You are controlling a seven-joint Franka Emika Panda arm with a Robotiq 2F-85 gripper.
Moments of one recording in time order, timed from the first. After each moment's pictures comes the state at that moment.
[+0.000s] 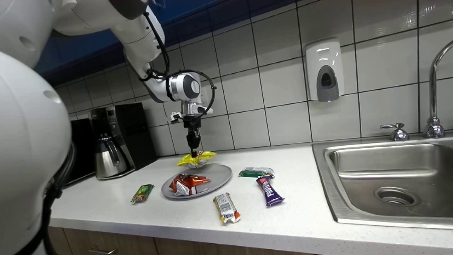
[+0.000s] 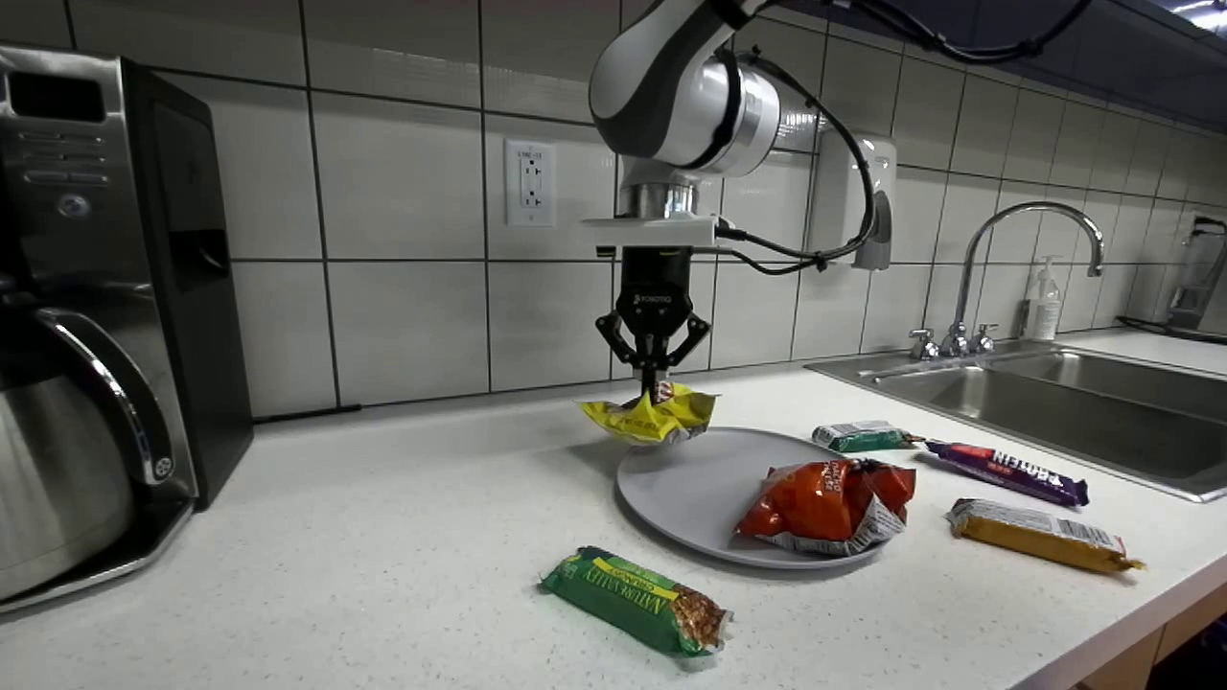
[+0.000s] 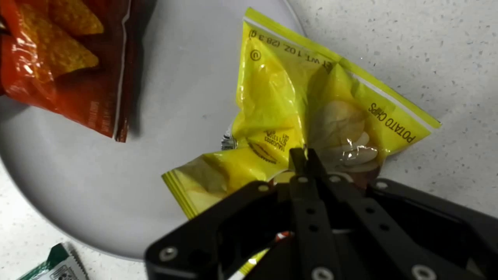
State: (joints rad) arm 0.21 0.60 -0.02 -1.56 0.14 2.02 0.83
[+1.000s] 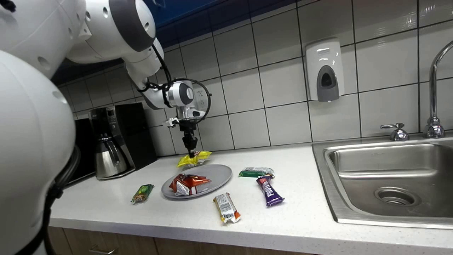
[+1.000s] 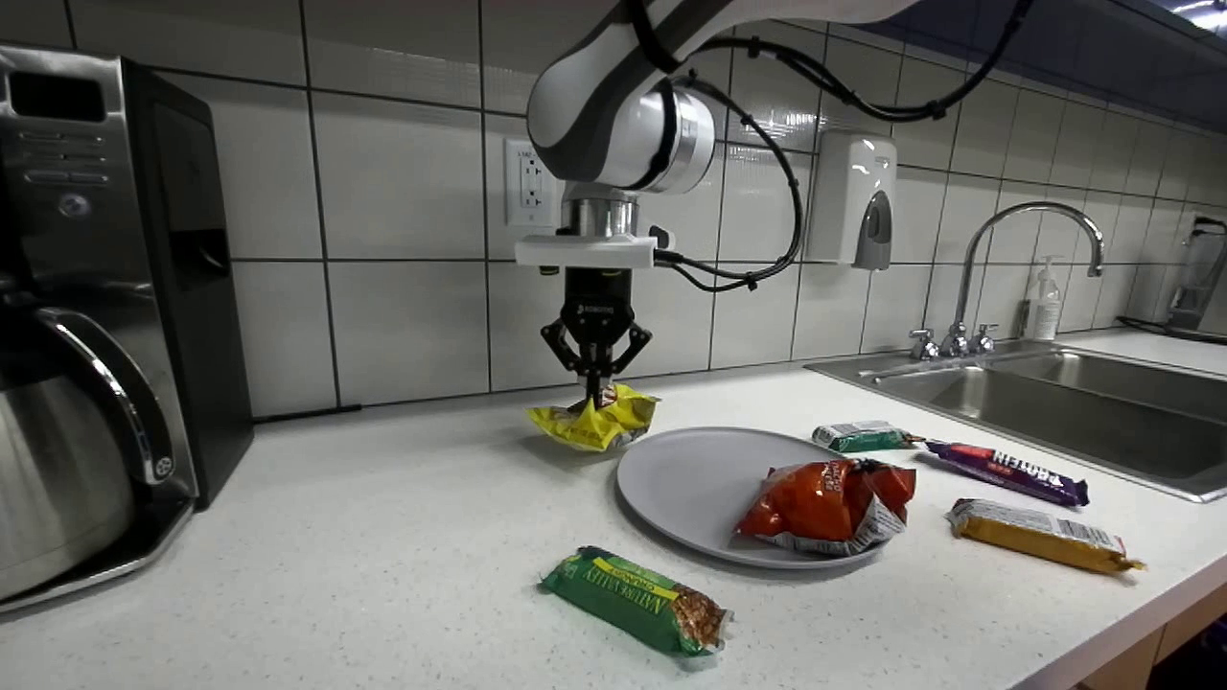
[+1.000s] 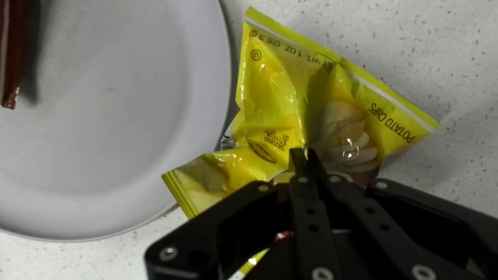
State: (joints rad) arm 0.27 0.77 -0.01 -1.32 0.08 2.02 0.82
